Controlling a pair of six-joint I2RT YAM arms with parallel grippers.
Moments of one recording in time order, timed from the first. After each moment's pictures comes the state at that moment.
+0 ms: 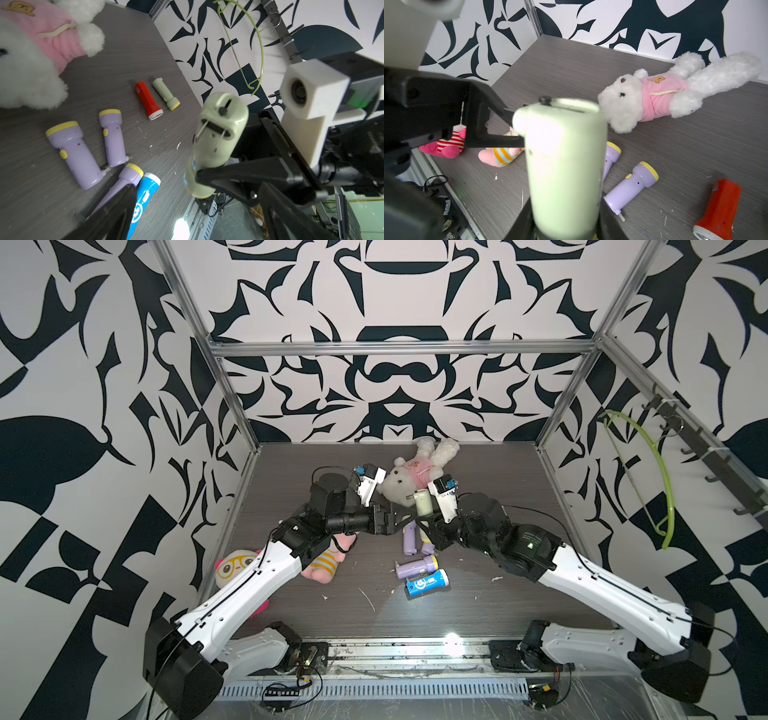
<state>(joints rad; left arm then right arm) -0.64 1.11 0.98 -0.24 0.61 -0.66 0.89 1.13 1.11 -0.52 0.12 0.33</state>
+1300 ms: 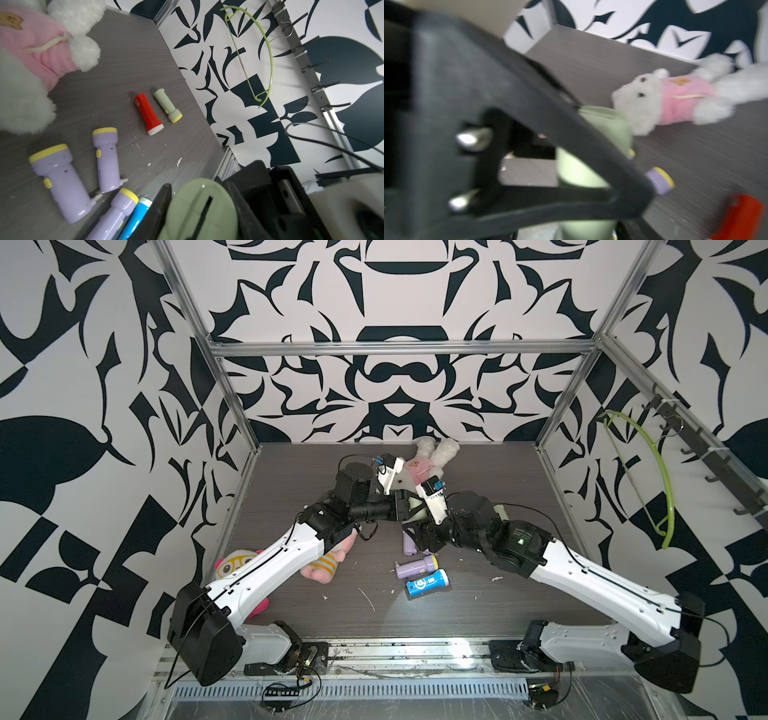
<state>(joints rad) -0.72 1.30 1.12 -0.17 0.52 -0.65 0.91 1.17 1.14 -0.51 -0.02 0.27</state>
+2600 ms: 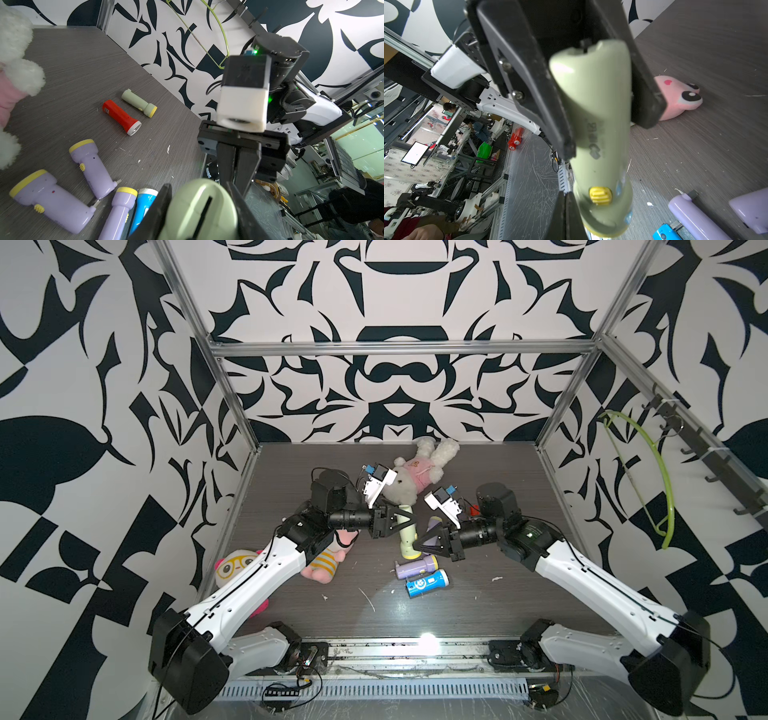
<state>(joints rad) -0.61 1.18 1.00 -0.10 0.85 -0.43 0.60 1.14 0.95 -0.34 -0.99 0.32</state>
